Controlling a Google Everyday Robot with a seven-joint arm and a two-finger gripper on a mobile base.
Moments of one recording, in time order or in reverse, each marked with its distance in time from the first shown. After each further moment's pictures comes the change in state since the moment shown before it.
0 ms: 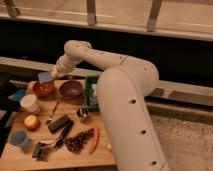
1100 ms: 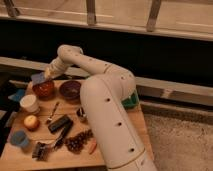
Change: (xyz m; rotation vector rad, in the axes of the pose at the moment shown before) arm -0.023 0.008 0.068 -0.059 0.005 -0.051
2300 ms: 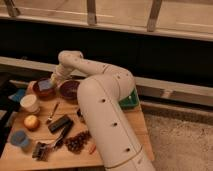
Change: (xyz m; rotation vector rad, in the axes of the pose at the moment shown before) arm 0.039 -0.041 0.017 0.115 0.084 0.124
